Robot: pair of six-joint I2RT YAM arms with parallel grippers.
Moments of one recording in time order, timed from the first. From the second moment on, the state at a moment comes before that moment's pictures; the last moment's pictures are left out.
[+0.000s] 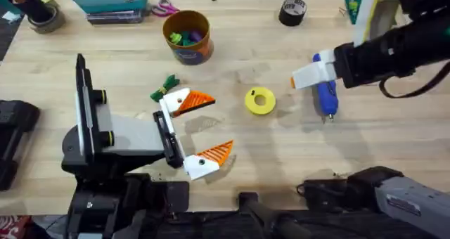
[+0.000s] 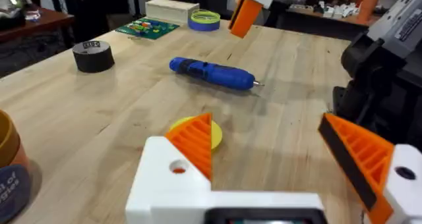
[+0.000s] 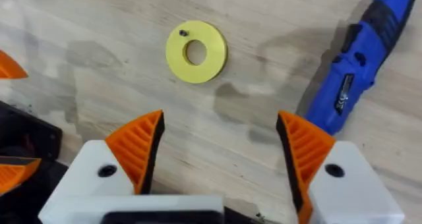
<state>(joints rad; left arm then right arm) -0.02 0.01 0.01 -0.13 1.17 0.06 0.25 1.17 1.18 -1.23 -0.24 0.05</state>
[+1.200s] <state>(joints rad) -0.02 0.01 0.01 -0.13 1.17 0.06 0.52 1.32 1.18 -1.19 -0.12 0.05</state>
